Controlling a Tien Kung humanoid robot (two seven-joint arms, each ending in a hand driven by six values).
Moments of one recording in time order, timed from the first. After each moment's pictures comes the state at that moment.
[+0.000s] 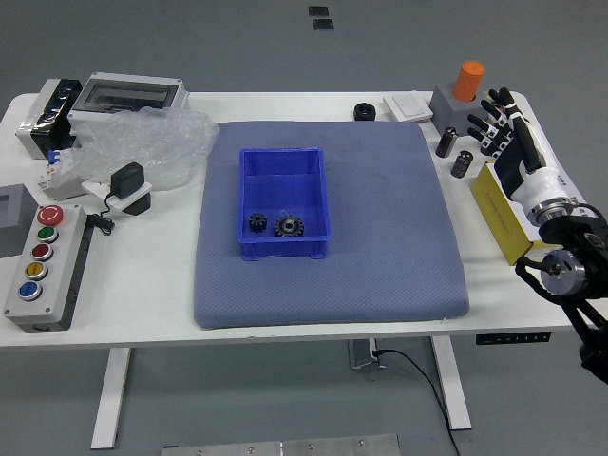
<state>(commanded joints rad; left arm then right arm) 0.00 0.08 -1.33 -0.18 0.98 -0.11 0.10 0.39 -0.40 1.13 1.14 -0.57 -0.08 0.24</state>
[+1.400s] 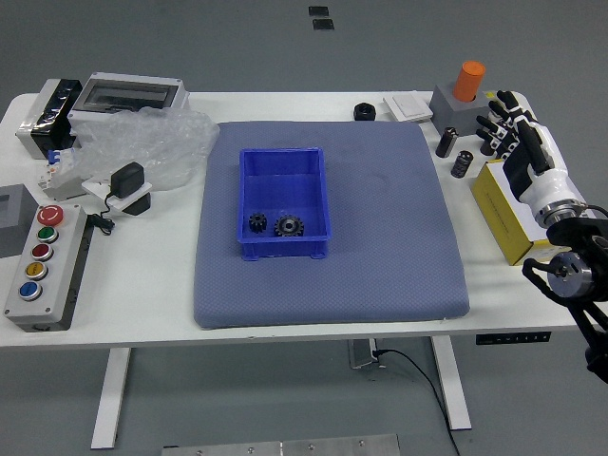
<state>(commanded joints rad) 0.00 0.08 -1.34 -0.18 0.99 -0.11 0.10 0.37 -0.40 1.16 1.15 -0.59 -0.09 0.23</state>
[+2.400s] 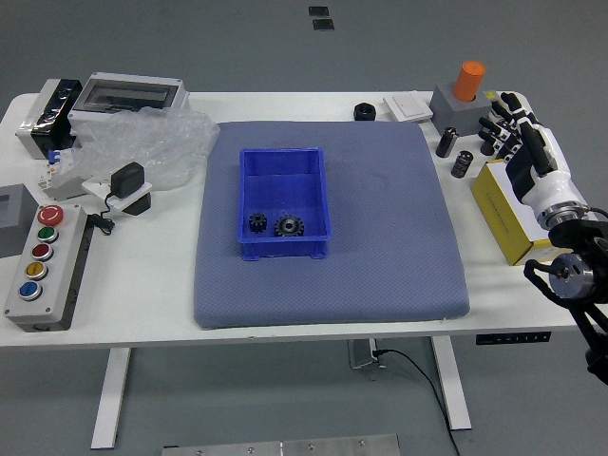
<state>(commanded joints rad) 0.02 0.10 -1.31 -0.18 0.98 -0.11 0.10 0.37 -0.40 1.17 1.15 -0.59 -0.09 0.23</state>
